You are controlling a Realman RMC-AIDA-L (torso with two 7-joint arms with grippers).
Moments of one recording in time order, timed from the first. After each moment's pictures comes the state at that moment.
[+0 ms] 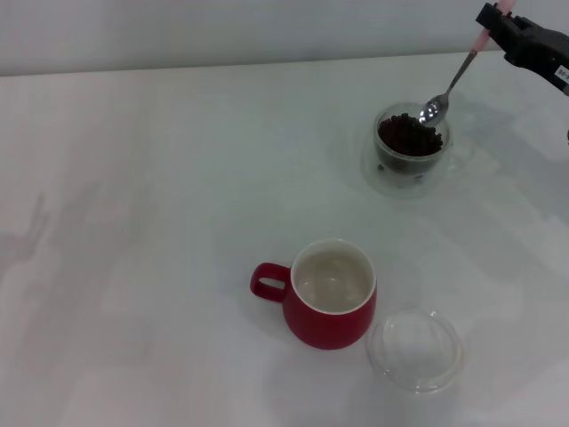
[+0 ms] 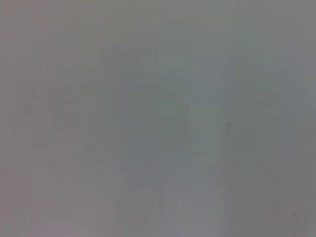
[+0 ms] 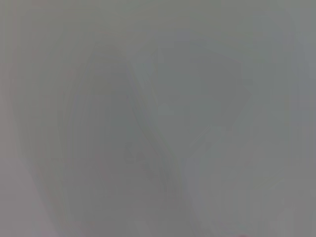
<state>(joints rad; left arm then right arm) -0.35 -2.08 -0.12 0.03 -1.44 -1.47 2.83 0.51 2.01 -0.44 -0.33 1.66 1.25 -1.91</state>
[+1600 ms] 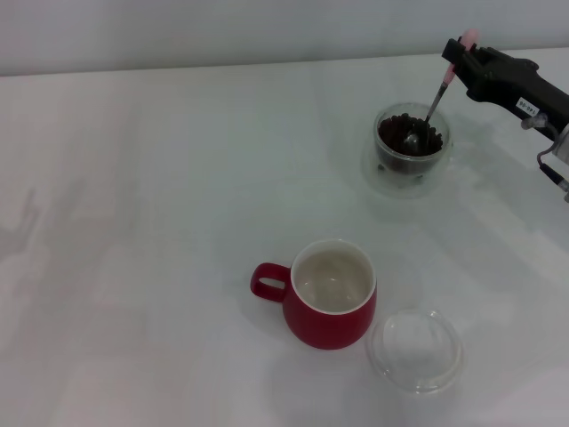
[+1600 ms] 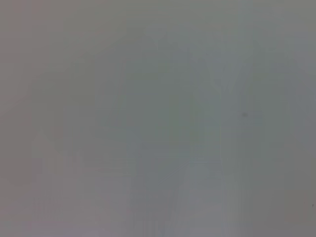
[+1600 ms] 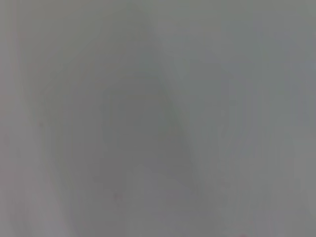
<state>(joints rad) -0.37 -2.08 -0.12 0.05 -1.47 -1.42 2.83 0.53 2.01 -0.44 -0.21 1.65 1.21 -2.11</state>
